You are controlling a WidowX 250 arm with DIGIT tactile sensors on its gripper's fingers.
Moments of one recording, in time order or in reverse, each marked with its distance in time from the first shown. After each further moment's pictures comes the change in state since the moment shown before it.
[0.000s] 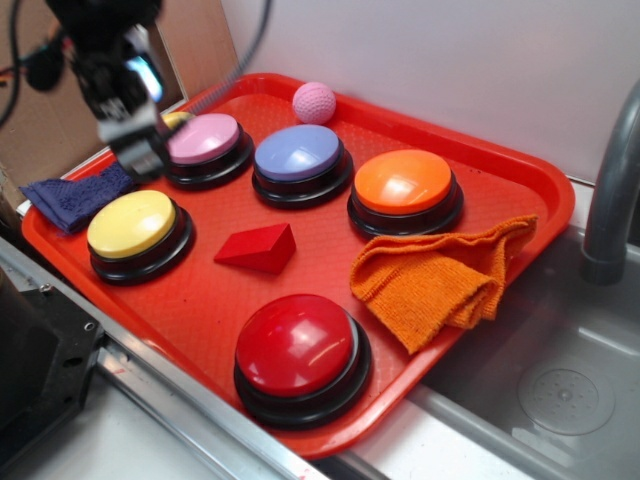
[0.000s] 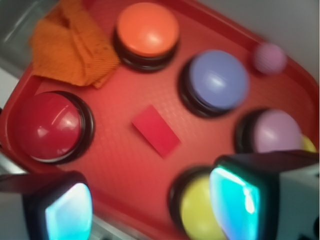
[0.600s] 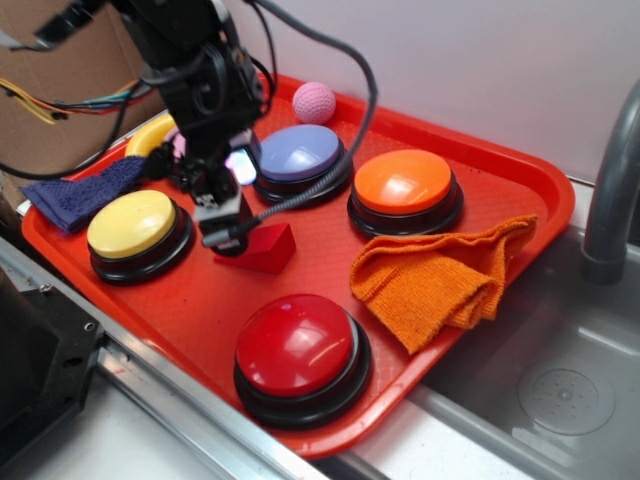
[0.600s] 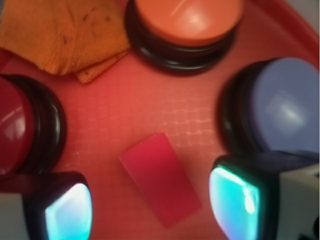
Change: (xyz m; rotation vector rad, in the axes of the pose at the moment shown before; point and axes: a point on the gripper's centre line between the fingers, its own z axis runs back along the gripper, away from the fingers) arm 0.017 0.010 -0.078 -0.108 -0.016 -0.198
